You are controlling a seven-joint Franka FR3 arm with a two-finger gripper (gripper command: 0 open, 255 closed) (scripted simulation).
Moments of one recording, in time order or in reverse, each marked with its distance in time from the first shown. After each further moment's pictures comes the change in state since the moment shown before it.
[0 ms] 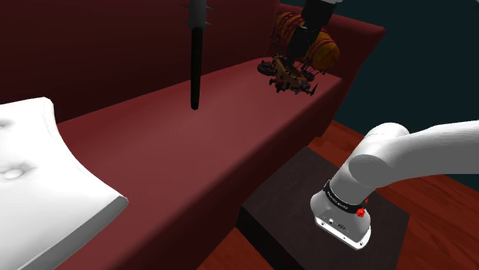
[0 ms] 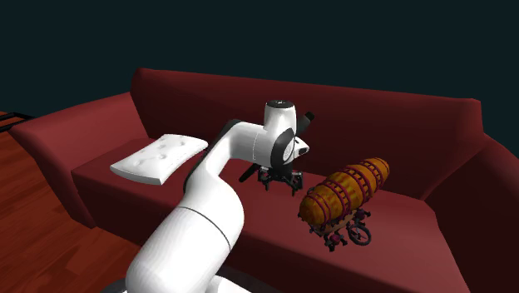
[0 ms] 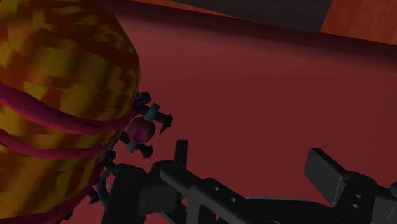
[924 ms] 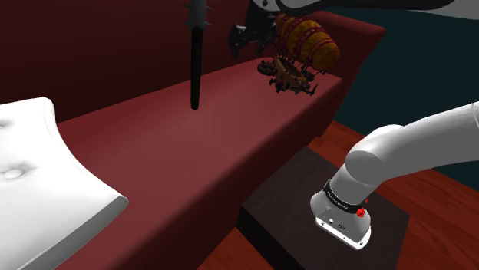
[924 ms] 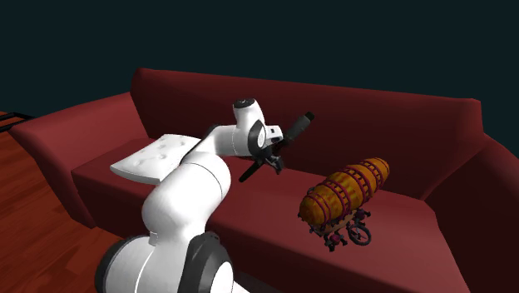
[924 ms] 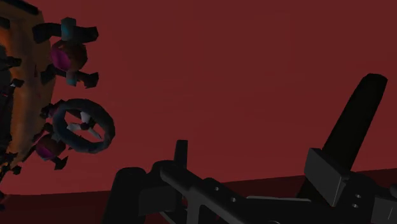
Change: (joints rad) arm -0.122 0.222 0.333 0.066 -0.024 0.365 0.543
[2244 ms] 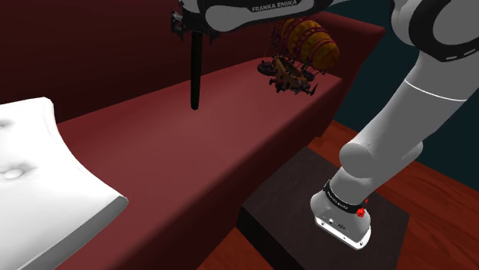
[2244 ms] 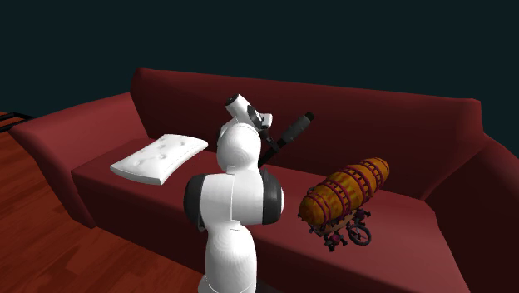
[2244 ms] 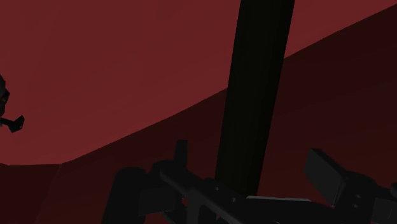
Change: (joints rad) arm -0.229 0.608 0.440 0.481 -0.650 0.028 0.901
